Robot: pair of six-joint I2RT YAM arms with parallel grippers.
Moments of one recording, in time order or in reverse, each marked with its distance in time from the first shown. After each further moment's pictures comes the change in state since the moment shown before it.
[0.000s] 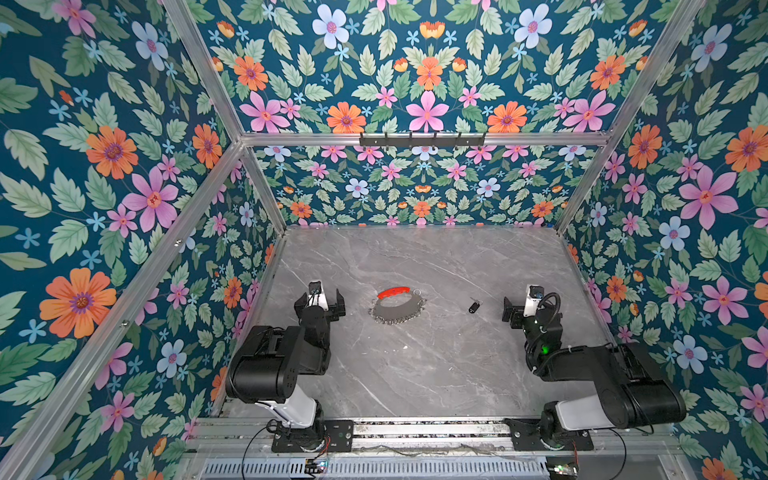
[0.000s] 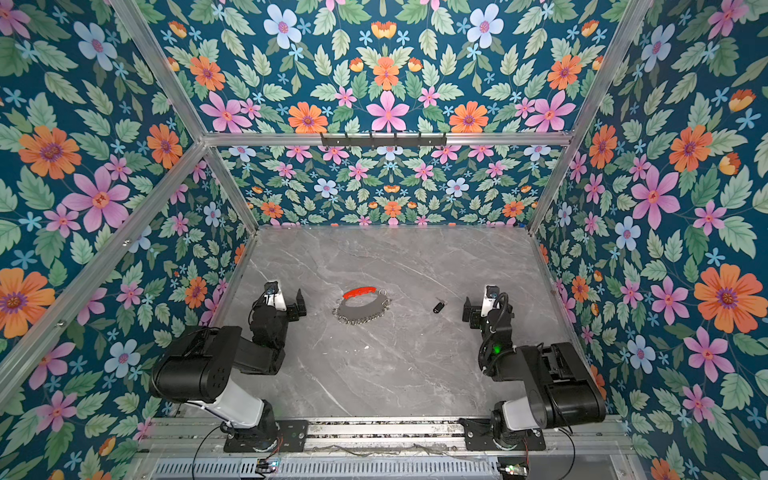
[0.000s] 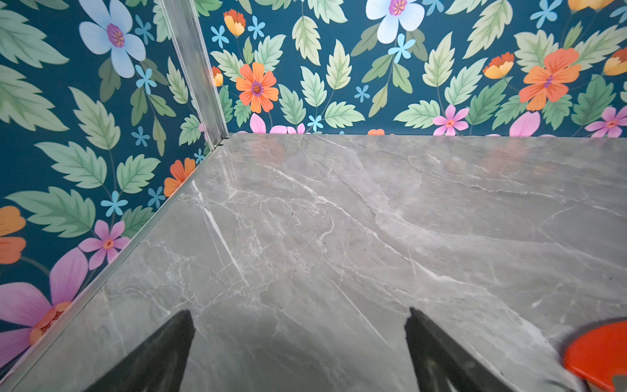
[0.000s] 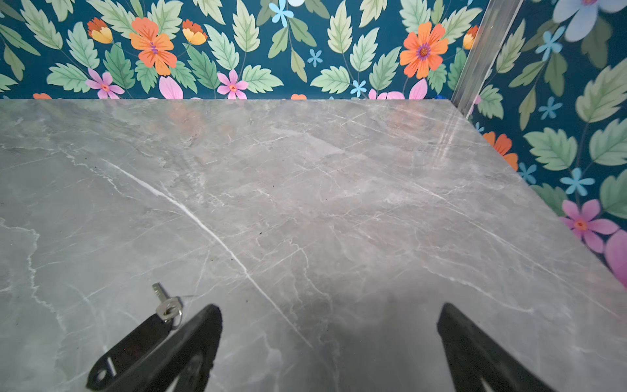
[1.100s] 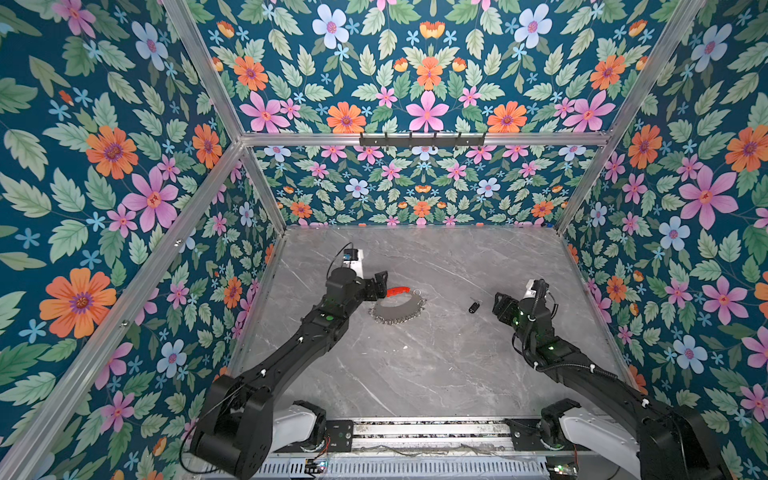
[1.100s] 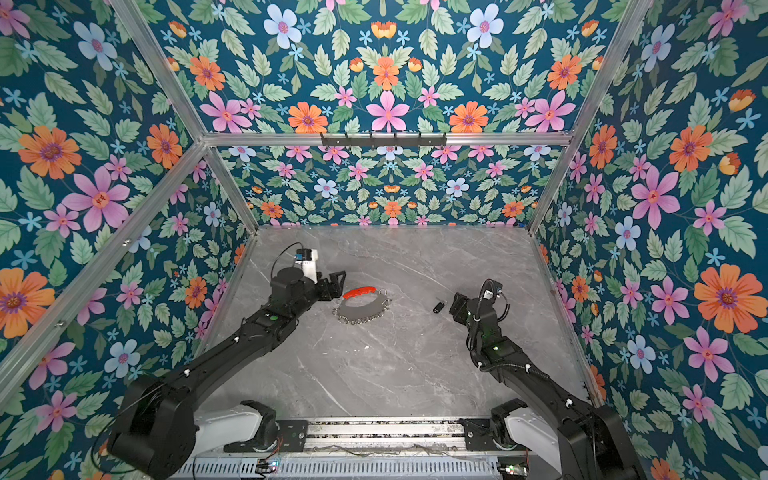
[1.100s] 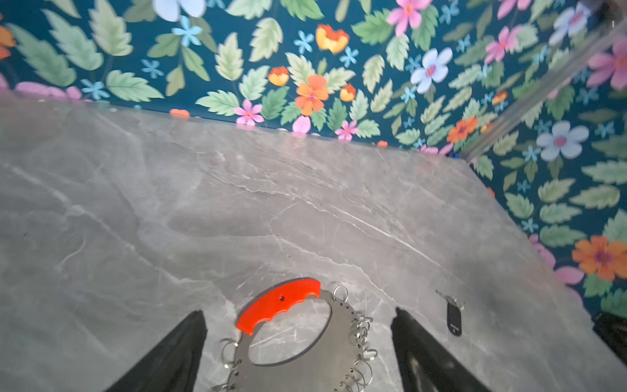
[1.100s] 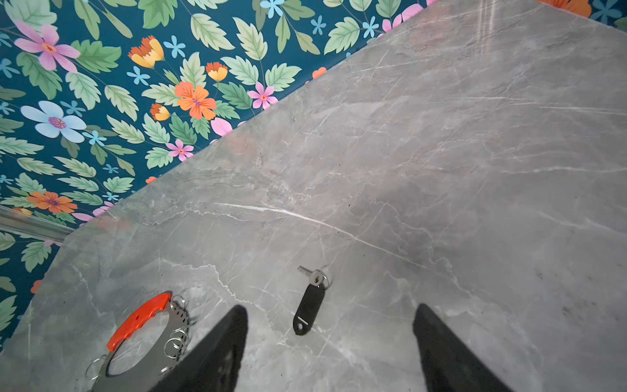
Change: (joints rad) left arm -0.378 -0.296 0.523 -1.017 0.272 -0.330; right arm 0.222 -0.372 0.221 -0.809 0.089 0.666
